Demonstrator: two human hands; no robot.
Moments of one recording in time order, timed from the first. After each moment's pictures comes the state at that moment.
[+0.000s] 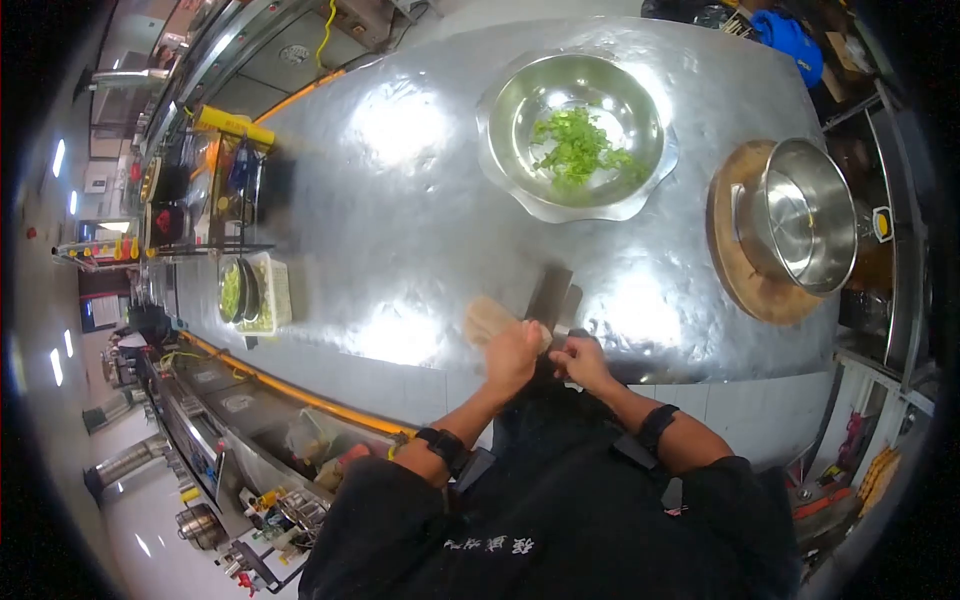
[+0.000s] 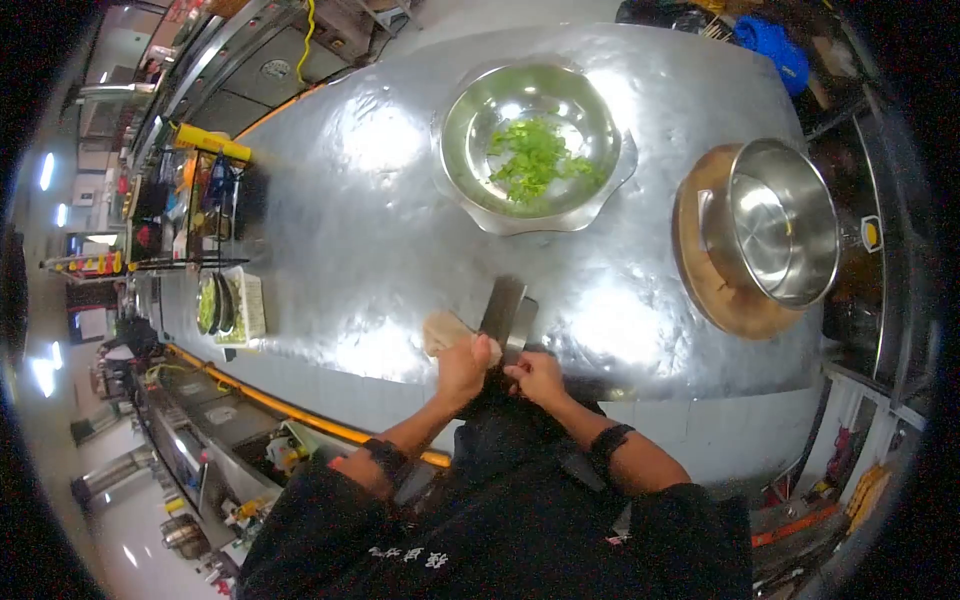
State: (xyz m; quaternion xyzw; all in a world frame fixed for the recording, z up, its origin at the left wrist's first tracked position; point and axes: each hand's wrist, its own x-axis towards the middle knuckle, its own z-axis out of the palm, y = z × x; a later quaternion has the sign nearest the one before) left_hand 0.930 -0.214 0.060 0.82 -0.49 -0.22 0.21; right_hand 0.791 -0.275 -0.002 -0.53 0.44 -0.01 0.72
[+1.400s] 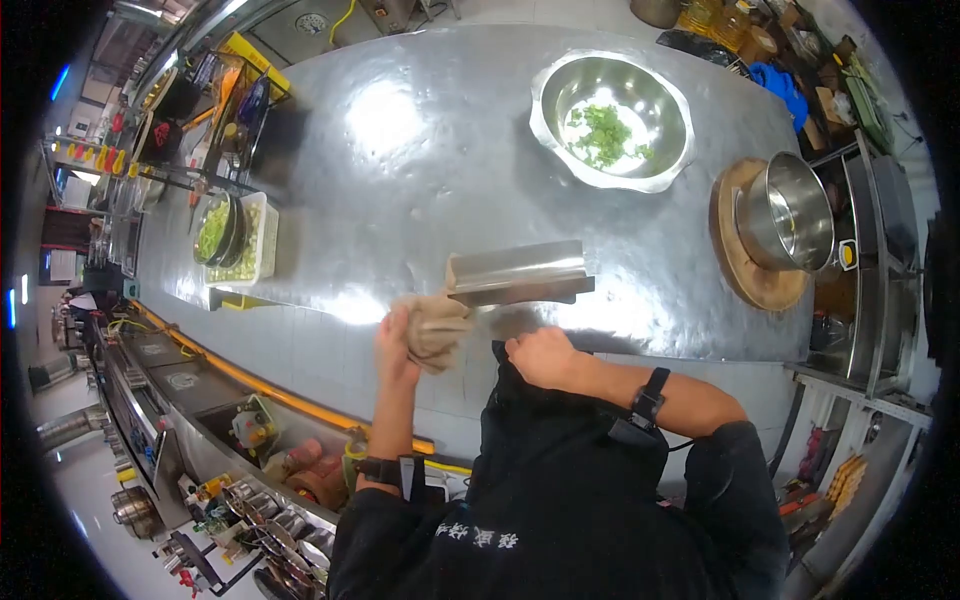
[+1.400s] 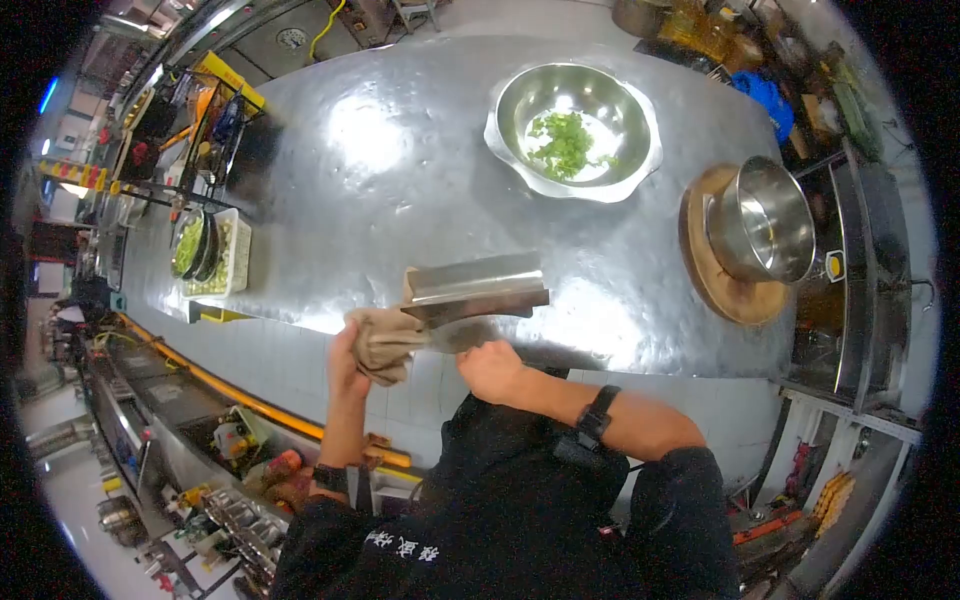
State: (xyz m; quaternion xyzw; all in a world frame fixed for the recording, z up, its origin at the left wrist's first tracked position) left_hand 1.054 -0.046 0.088 0.55 0.06 -0.38 0.74; right_hand 0.862 -0.207 0.086 -0.95 0.06 0.16 0.27
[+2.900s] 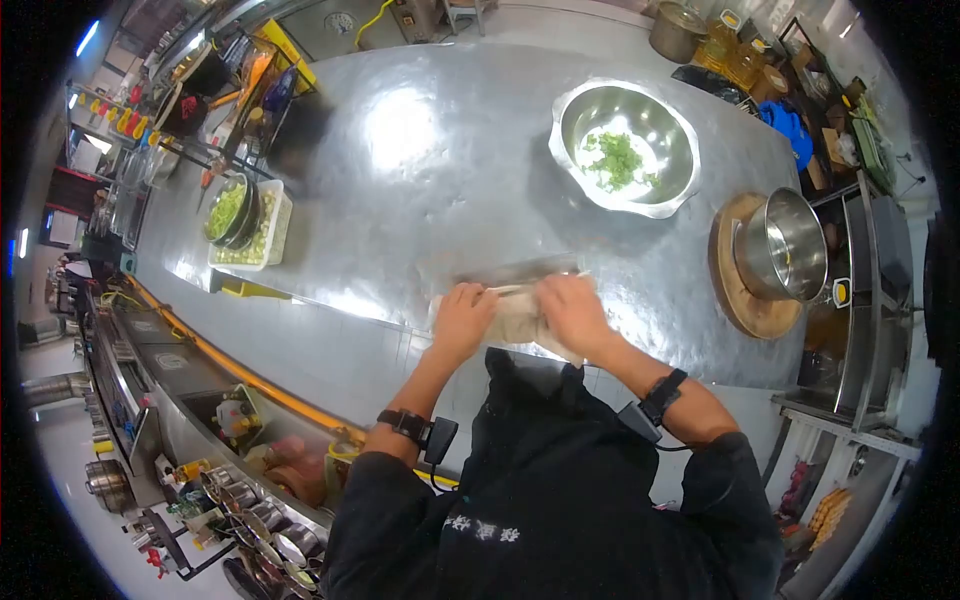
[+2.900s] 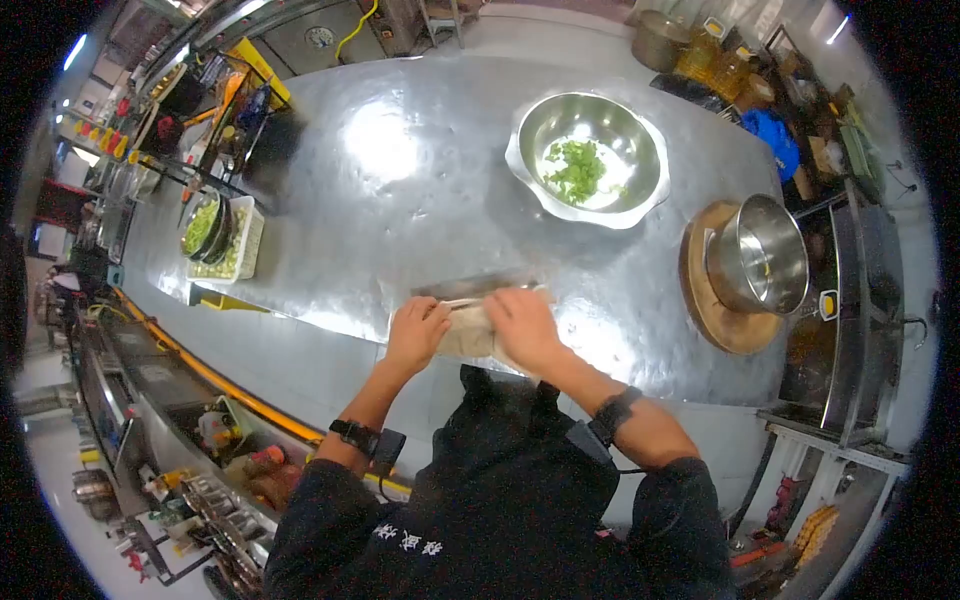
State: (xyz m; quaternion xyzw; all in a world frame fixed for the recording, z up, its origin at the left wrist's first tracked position) left_hand 1.026 -0.113 0.065 0.78 -0.58 0.00 0.24; right_hand 0.870 -0.273 0.080 -0.96 0.09 -0.24 0.14
